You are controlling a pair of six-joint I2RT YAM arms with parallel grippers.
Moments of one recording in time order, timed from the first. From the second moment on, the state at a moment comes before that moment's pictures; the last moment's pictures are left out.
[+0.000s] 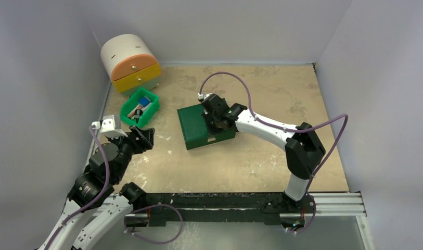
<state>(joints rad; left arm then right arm) -0.61 0.35 0.79 -0.65 -0.47 -0.52 0.84 1.78 1.39 -0.60 0.09 0.36</state>
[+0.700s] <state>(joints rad) -0.61 0.35 0.79 -0.65 -0.47 -0.52 0.87 1.75 1.35 -0.56 0.20 0.43</state>
